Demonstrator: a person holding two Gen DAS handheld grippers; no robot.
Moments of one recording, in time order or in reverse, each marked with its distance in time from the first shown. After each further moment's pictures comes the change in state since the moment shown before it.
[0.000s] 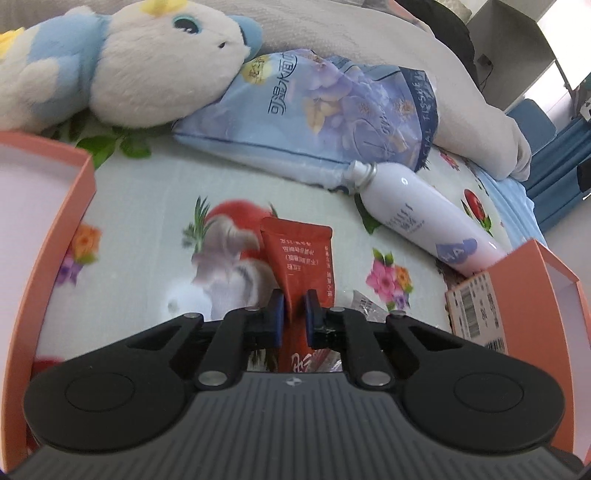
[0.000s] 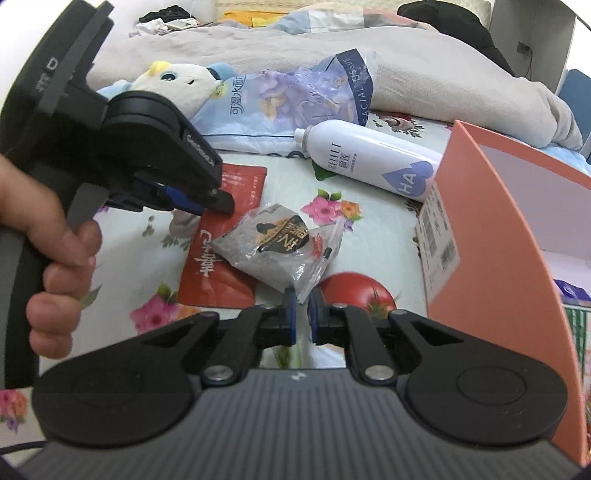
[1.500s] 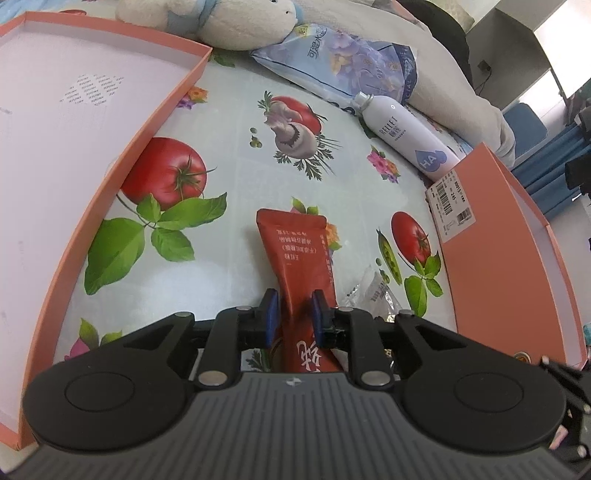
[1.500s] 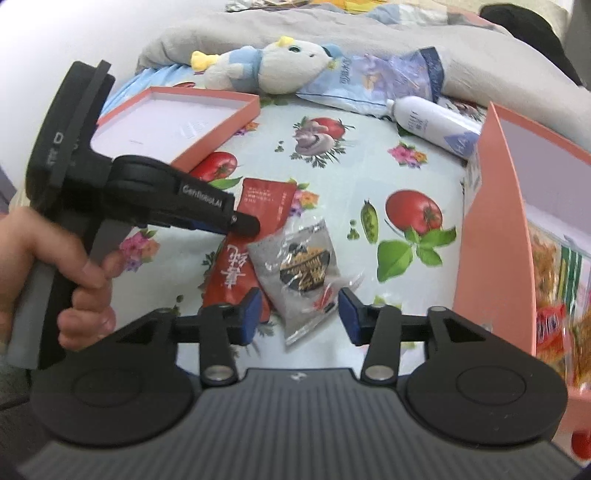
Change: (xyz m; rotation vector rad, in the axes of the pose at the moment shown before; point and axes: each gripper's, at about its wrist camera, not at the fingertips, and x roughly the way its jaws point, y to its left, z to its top) left arm -0.107 0.030 -0.132 -0.063 0.009 -0.021; right arm -0.099 0.008 -0.054 -0.185 0.077 0.253
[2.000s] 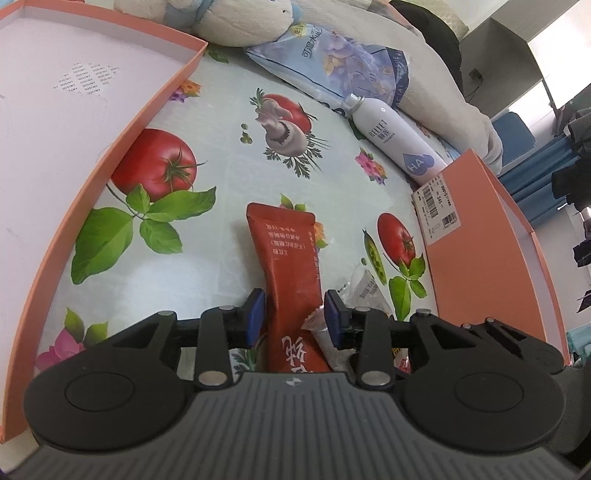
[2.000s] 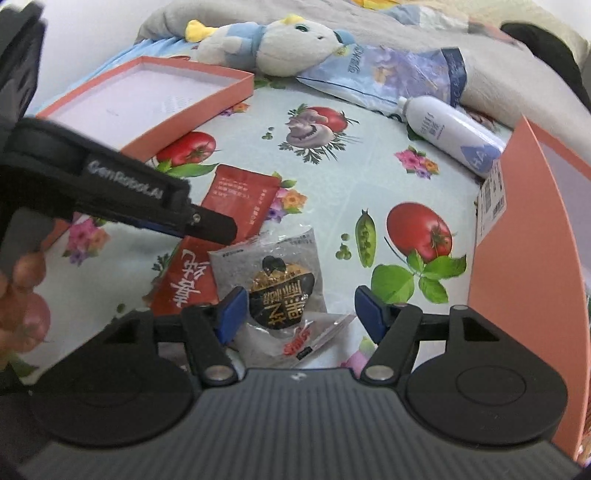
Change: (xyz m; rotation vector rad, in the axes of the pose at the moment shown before) left arm 0.000 0.003 -0.003 -0.025 -0.003 -0.059; right arm 0.051 -0.008 0.007 -0.043 0.034 -0.029
